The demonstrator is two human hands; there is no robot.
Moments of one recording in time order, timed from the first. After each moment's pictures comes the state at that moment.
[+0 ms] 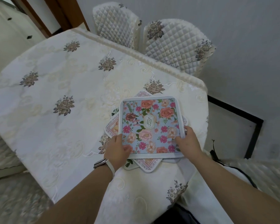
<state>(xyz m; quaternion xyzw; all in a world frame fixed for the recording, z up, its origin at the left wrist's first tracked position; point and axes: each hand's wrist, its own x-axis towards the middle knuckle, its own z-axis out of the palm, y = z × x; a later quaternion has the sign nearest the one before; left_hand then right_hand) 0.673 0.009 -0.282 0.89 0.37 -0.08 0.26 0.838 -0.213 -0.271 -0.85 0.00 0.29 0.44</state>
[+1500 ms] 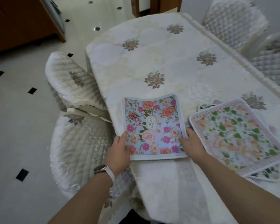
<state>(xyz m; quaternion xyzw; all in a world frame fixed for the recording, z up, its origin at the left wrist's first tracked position) 0.392 0.112 -0.268 0.79 0.54 0.07 0.30 0.653 0.010 -0.272 -0.81 -0.25 0.38 0.38</state>
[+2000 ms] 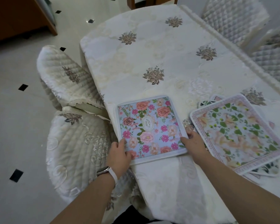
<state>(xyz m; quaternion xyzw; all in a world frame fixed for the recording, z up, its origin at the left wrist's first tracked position) 0.370 0.115 -0.304 0.75 0.59 -0.03 0.30 0.642 0.014 -0.290 -0.81 -0.14 0.41 0.40</state>
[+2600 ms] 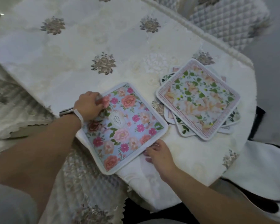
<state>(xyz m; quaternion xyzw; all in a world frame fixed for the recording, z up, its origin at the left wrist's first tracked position) 0.500 0.320 -0.306 0.91 0.33 -0.09 0.21 0.529 -0.009 -0.291 -0.71 0.09 0.43 0.55</state>
